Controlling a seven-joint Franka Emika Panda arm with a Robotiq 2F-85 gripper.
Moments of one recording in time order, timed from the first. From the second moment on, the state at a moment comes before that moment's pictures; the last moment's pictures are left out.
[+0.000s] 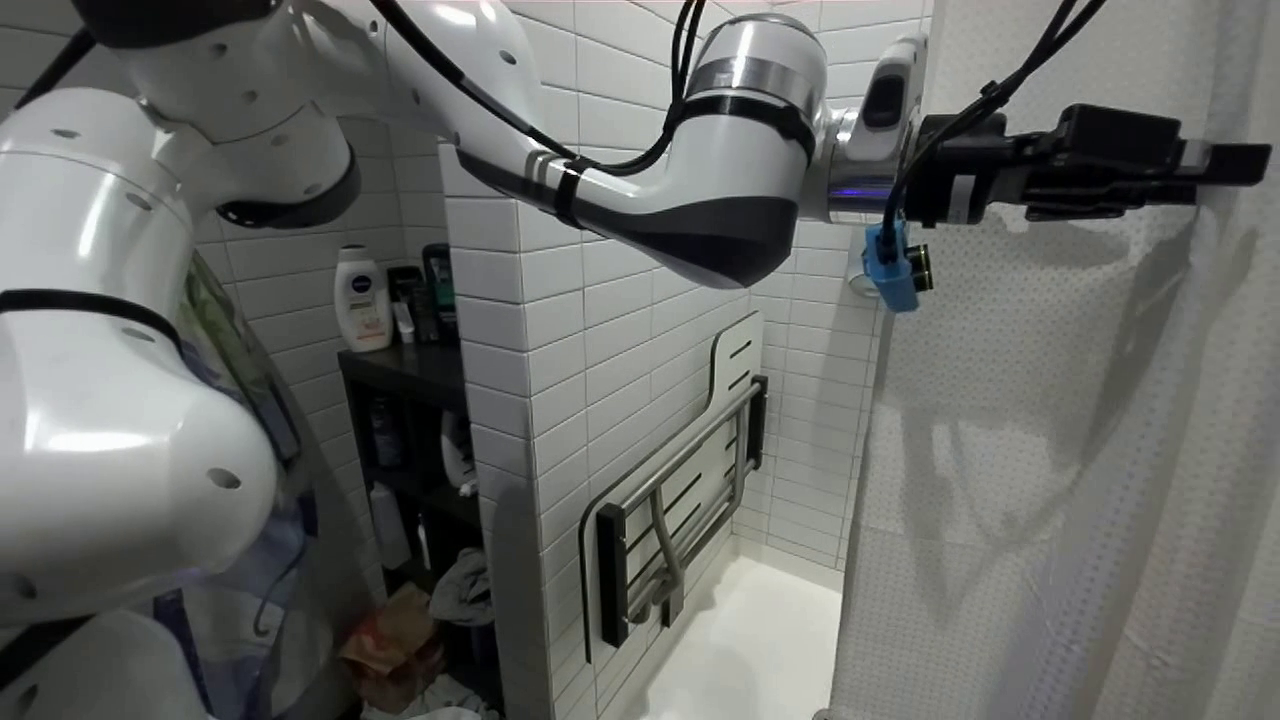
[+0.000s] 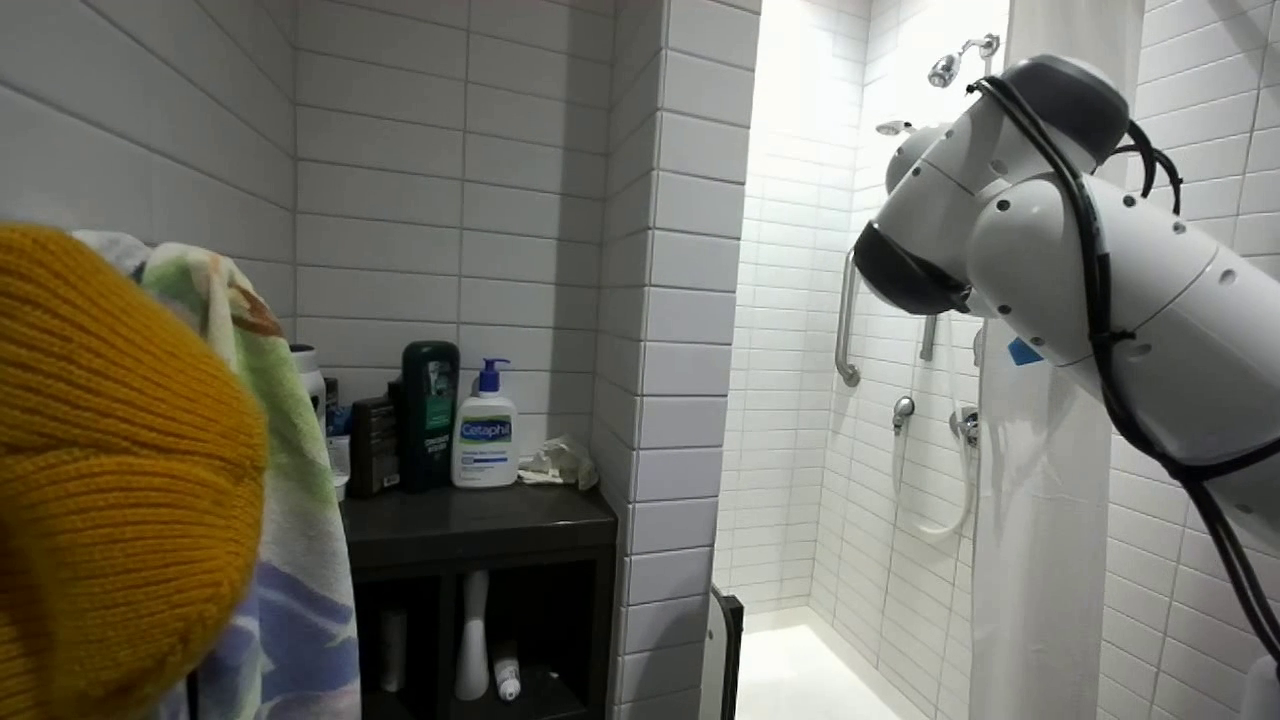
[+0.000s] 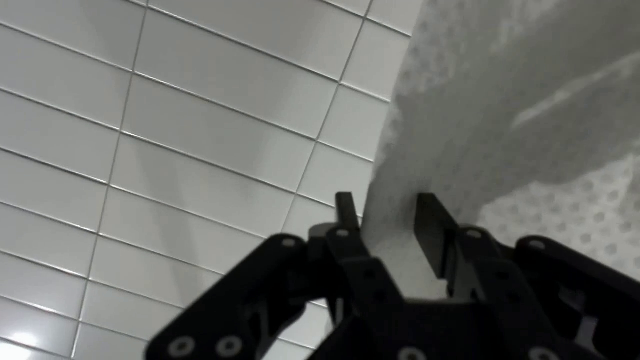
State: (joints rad) arm -2.48 -0.92 1.34 -2.11 -1.09 2.81 1.65
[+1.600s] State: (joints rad) arm -1.47 -0.64 0.86 -2.50 -0.88 3.12 1.28
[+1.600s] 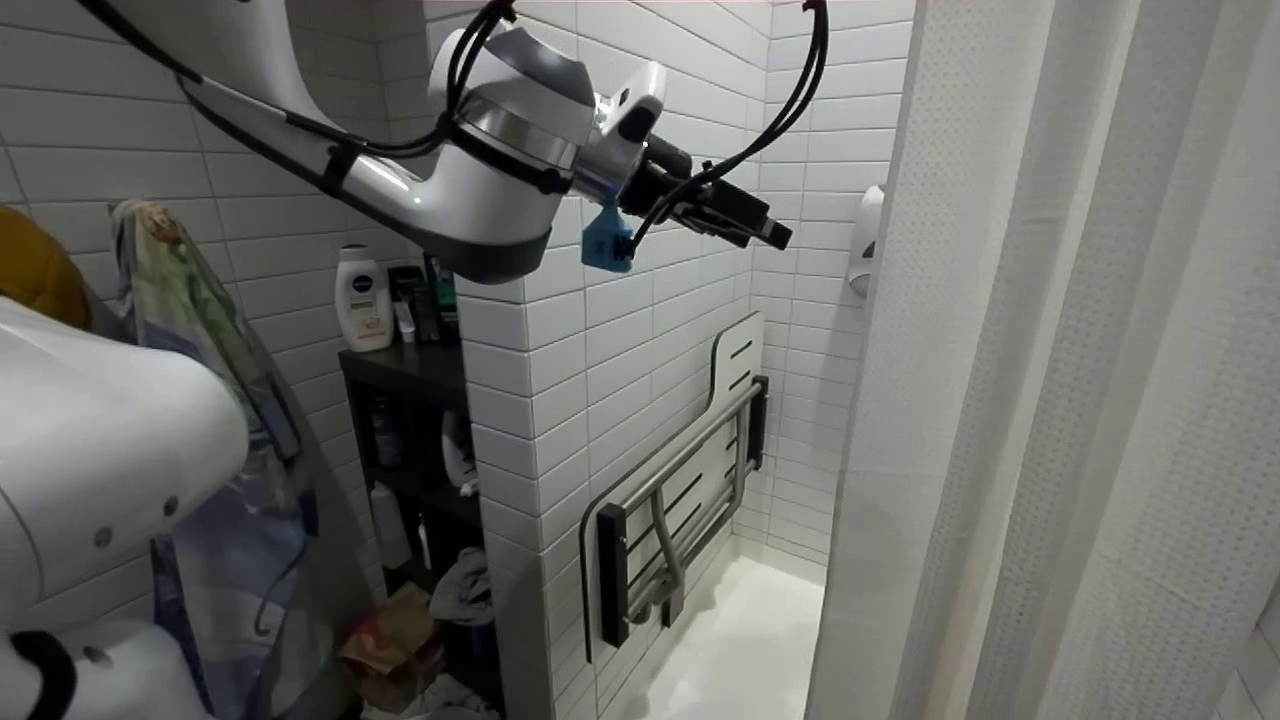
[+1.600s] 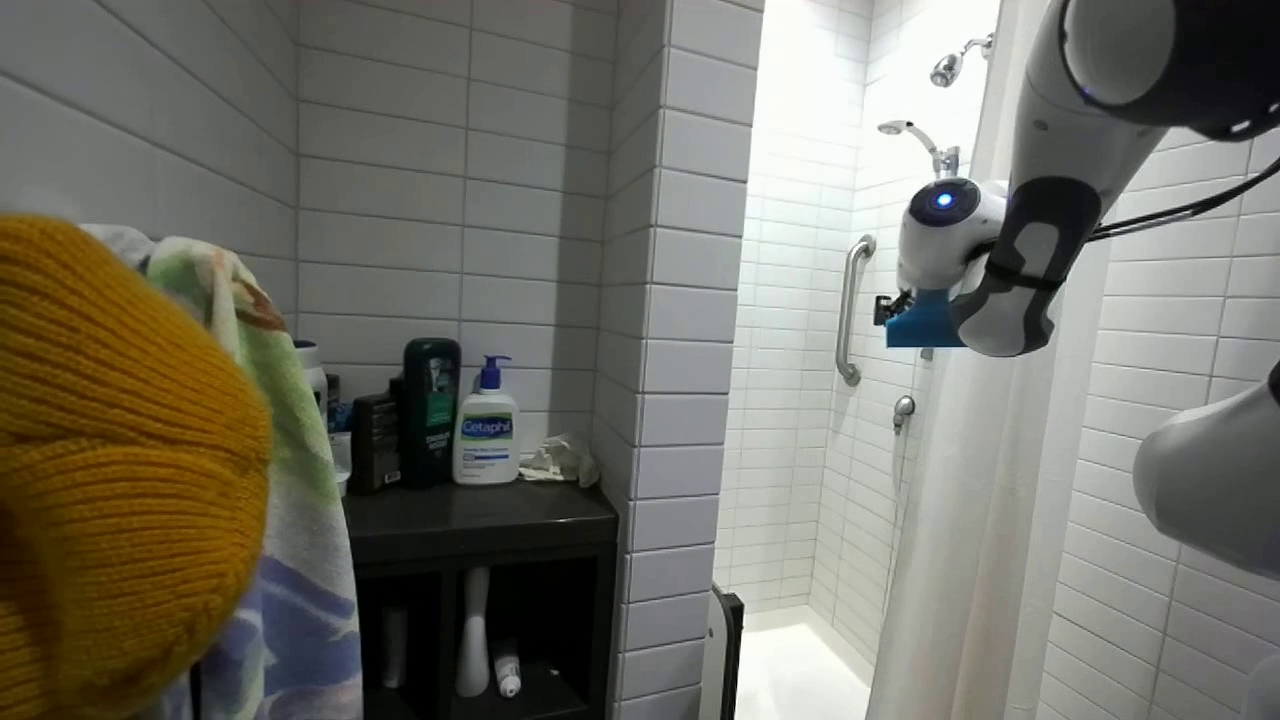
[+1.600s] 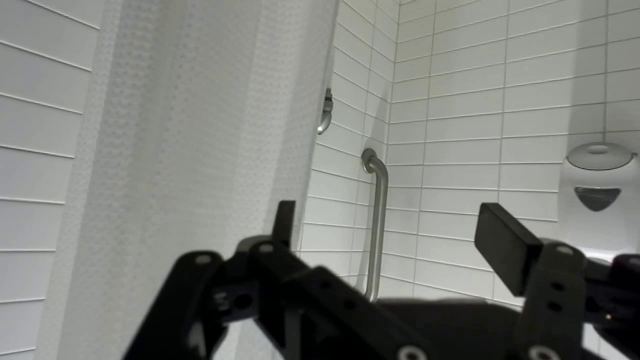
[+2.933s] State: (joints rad) arm -1.92 -0.92 1.08 -2.42 -0.86 3.39 1.33
